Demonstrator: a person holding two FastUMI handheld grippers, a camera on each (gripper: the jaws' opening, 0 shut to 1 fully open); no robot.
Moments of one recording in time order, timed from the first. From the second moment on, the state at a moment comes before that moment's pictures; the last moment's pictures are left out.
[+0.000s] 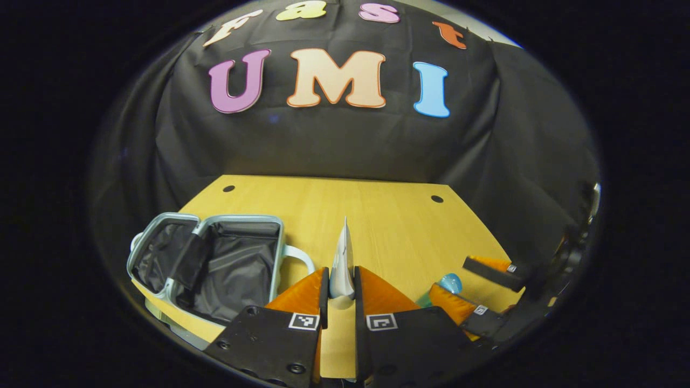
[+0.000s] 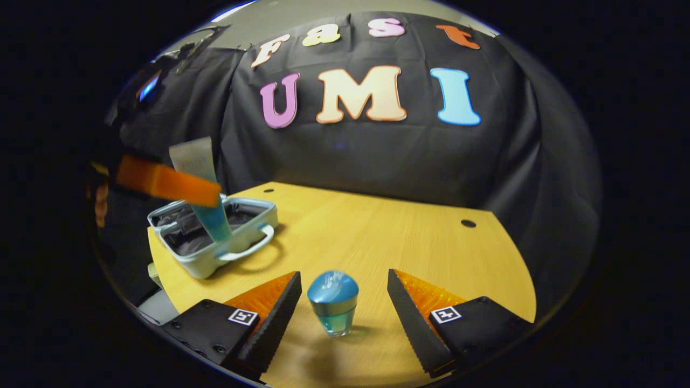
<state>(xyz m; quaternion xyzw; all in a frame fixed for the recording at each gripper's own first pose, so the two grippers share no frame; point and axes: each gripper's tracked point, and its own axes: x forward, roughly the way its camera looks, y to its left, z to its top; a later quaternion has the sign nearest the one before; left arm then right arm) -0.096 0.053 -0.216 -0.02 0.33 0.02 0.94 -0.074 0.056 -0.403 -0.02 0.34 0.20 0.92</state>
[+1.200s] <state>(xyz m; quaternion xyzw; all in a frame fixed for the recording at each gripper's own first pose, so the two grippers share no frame) -0.141 0.255 -0.336 -0.02 0.54 0.06 0.84 -0.083 0.191 -0.340 0.10 0.44 0.19 0.87</state>
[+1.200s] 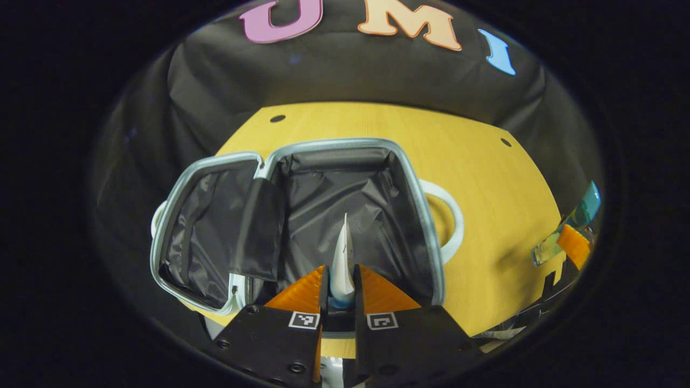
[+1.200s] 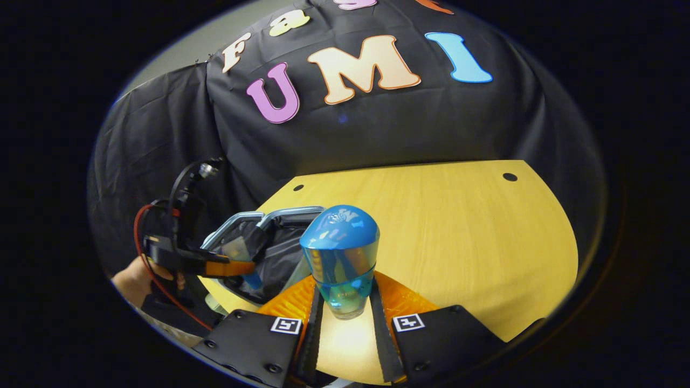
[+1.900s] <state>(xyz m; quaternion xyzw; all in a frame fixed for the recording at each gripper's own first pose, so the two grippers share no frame) -0.106 0.277 -0.366 -0.07 0.53 0.00 0.85 -0.078 0.294 -0.343 0.12 0.47 0.22 0.85</state>
